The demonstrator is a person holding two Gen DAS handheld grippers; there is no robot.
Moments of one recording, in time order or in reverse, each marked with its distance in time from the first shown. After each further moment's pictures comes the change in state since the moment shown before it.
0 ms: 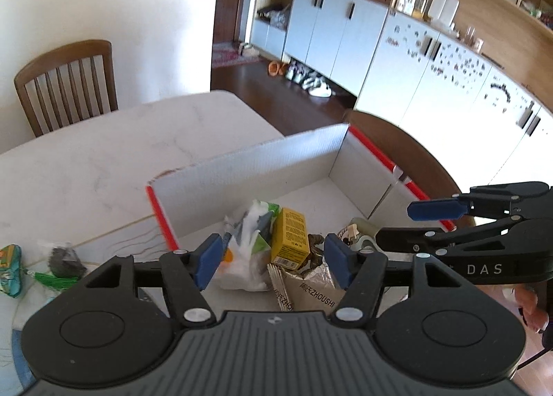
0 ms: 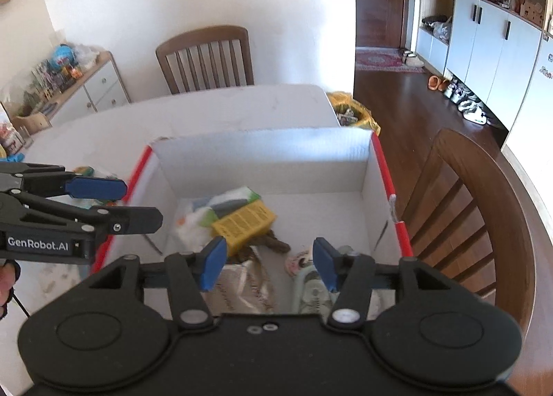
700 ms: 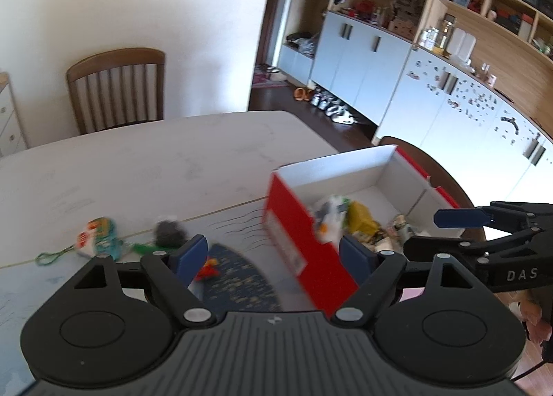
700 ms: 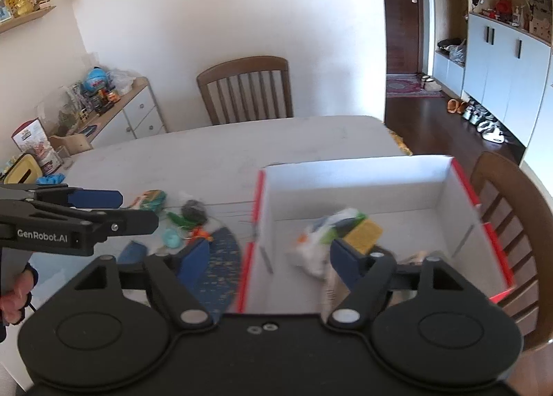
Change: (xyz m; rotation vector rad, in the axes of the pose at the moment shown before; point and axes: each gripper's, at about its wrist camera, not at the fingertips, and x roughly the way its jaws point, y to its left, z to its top) left arm -0.098 0.108 -0.045 -0.075 -0.083 0.047; right arm -0.027 0.119 -0.004 0.007 -0.102 0.059
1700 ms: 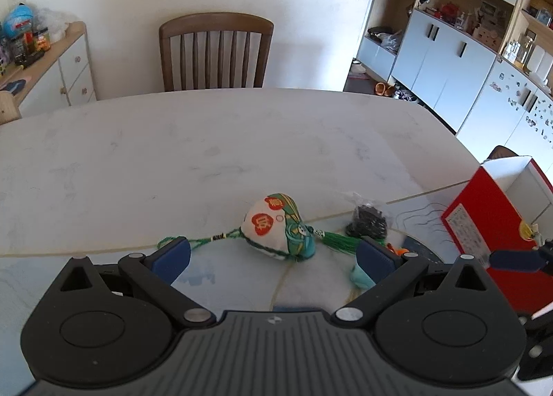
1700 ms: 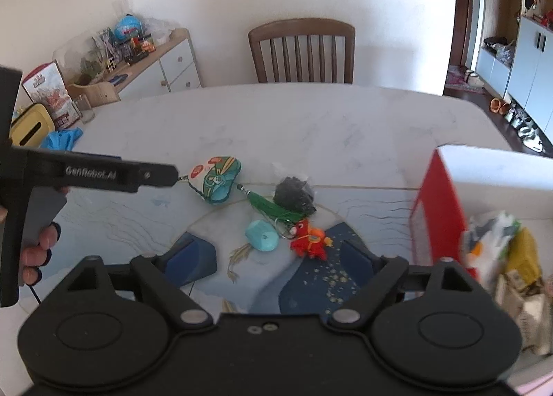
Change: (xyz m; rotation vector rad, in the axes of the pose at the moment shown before) left arm 0.050 0.200 -0.023 -0.129 0.044 0.186; right arm 0.135 0.142 -0.008 -0.098 0.103 0.046
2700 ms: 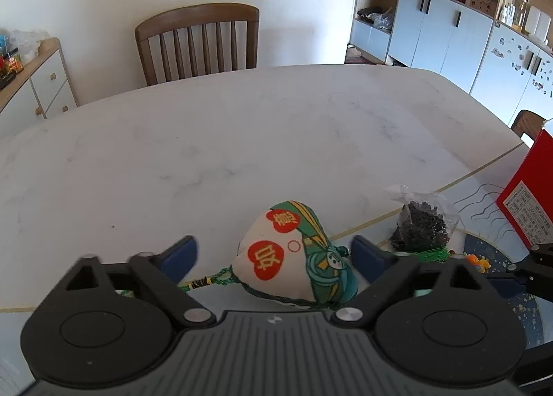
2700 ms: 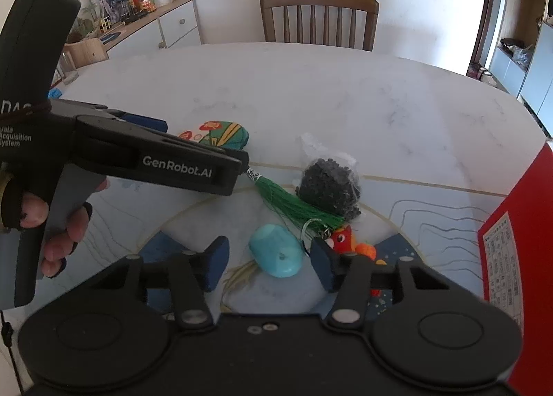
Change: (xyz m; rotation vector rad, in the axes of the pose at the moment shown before) left arm 0.092 -0.003 -0.004 0.120 0.010 0.028; right arm 0.098 0.021 -0.003 -0.081 0.077 -0.020
